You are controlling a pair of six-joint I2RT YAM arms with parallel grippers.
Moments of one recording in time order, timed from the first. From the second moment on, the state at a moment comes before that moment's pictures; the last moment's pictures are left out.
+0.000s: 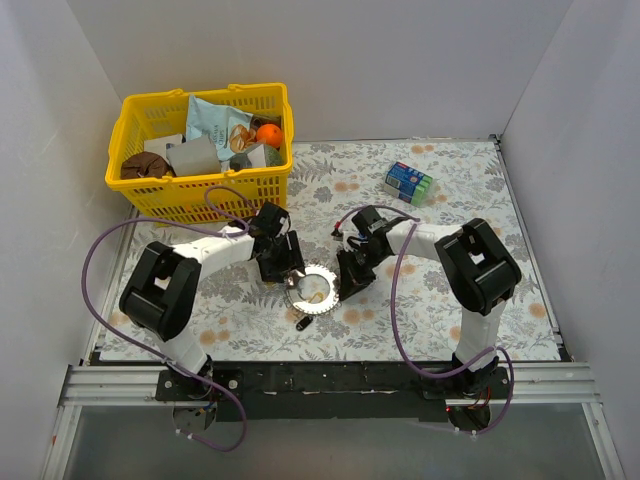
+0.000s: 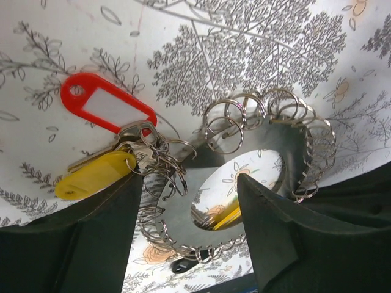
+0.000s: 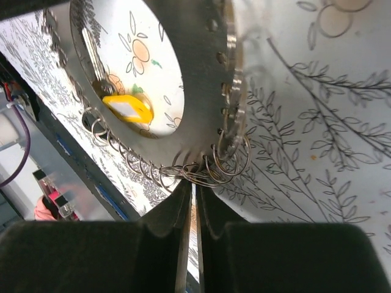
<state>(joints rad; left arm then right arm) -0.51 1.67 0.97 -0.46 0.14 -0.75 0.61 1.89 1.08 -0.49 -0.68 0.23</state>
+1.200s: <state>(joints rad) -0.52 1.57 1.05 -0.57 -0.03 -0.66 0.63 1.77 1.16 -0.49 -0.64 0.23</state>
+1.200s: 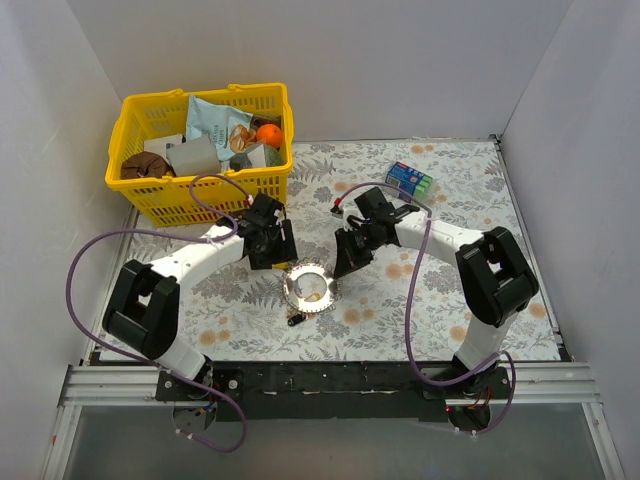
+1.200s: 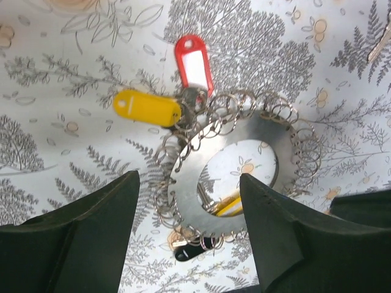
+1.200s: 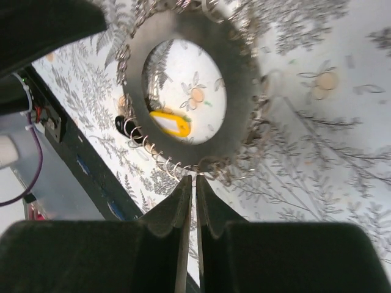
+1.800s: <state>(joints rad) -0.52 1.49 0.85 -0.50 0.11 -0.81 0.54 1.86 1.17 -0.48 -0.53 0.23</state>
